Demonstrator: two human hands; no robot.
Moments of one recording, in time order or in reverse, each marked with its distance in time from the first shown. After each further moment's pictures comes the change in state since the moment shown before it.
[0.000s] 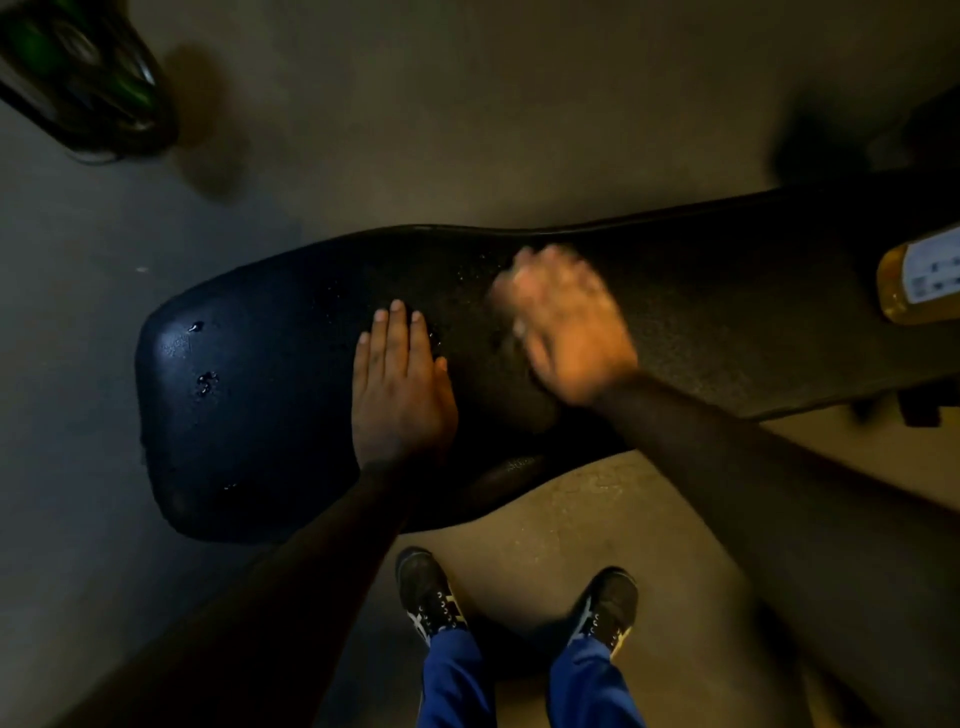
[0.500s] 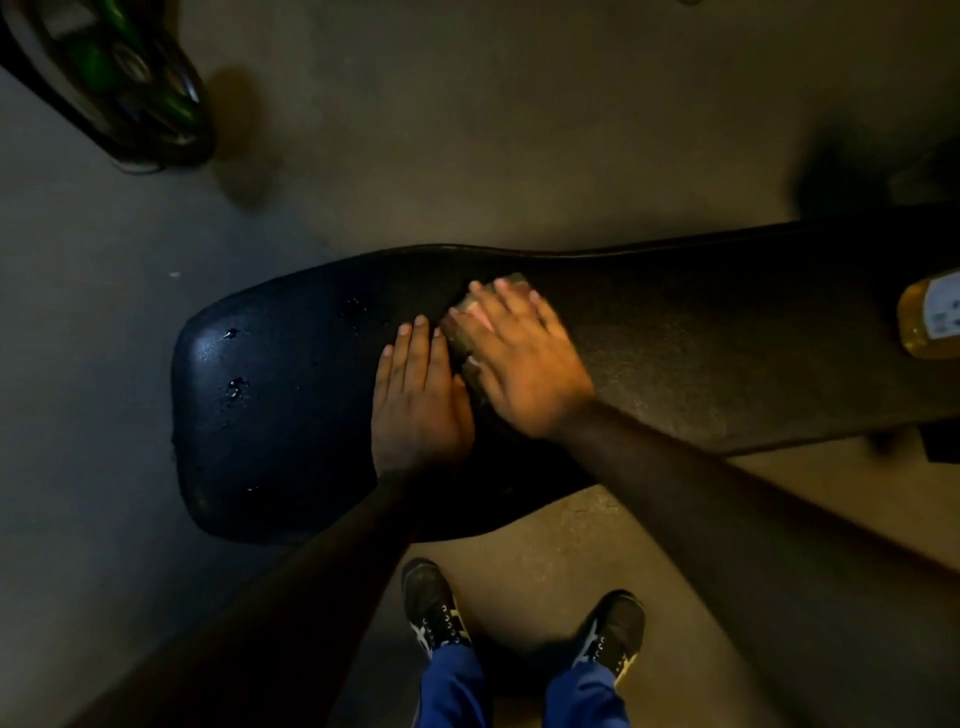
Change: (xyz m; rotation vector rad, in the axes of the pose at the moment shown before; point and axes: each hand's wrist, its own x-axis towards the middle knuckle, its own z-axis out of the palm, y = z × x) left_hand 0.001 -0.002 -0.004 -0.069 -0.018 0.001; right_hand 0.011 -0.055 0.008 0.016 -0.051 -0.170
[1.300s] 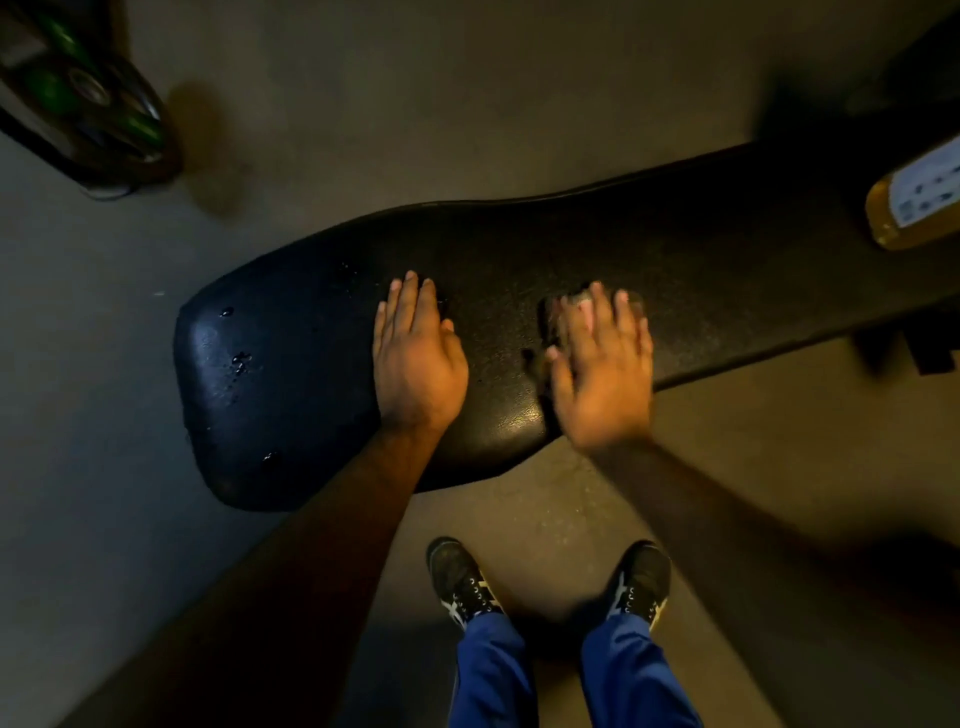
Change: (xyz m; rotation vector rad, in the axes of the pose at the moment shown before) left_hand -0.002 -0.006 -0.008 -0.180 0.050 0.030; right_hand -0.105 -0.020 0.026 0.124 0.249 0.596
